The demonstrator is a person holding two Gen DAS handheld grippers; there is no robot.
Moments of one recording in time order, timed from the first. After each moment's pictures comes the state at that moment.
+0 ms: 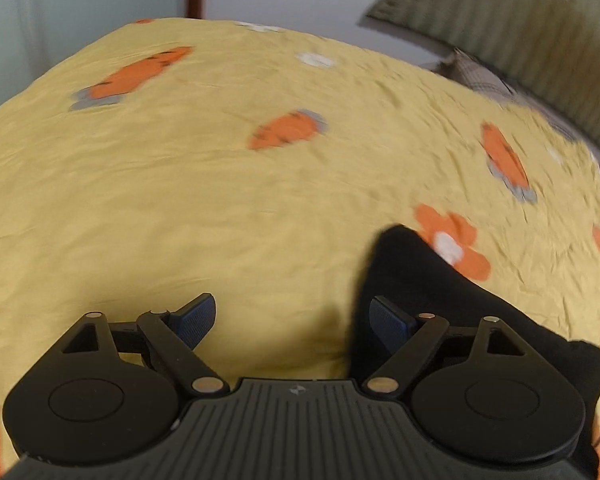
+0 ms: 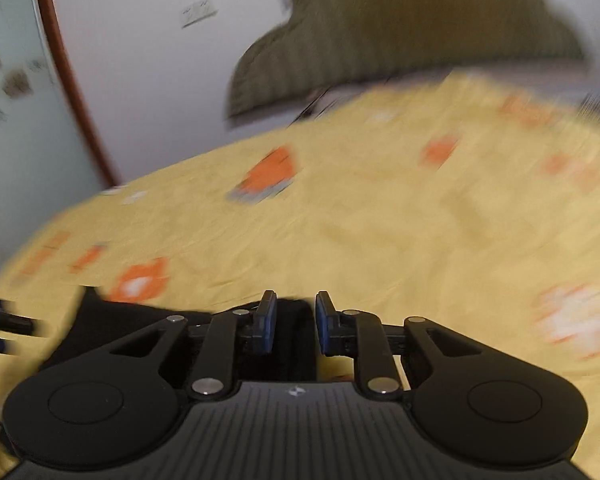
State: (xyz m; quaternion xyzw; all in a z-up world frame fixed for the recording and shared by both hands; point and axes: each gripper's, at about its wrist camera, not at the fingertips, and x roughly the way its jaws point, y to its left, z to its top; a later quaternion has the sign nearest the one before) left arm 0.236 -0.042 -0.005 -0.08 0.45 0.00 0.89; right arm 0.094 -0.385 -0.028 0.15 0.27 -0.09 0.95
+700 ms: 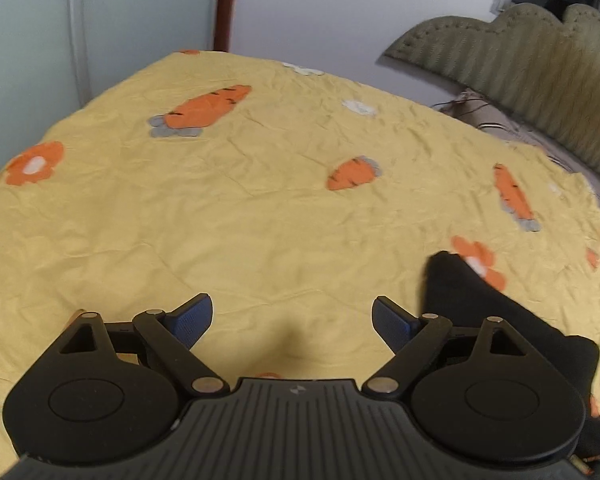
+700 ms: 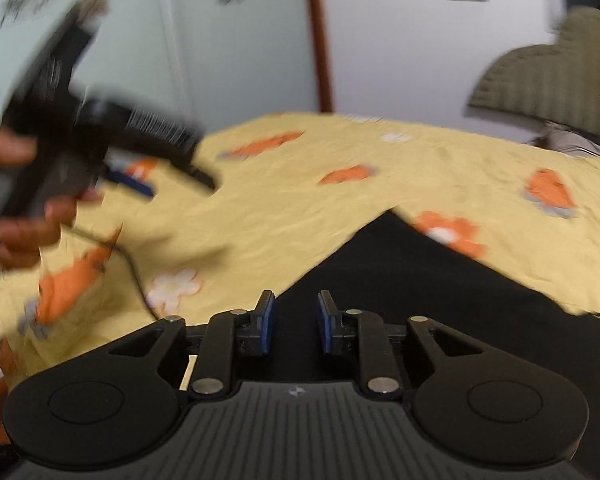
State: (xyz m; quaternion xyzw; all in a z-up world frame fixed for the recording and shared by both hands) left arm 0.189 0.029 0.037 -0.08 0.41 0.00 0.91; right arm 0.104 -0.190 -0.023 0.00 0.30 0.24 0.92
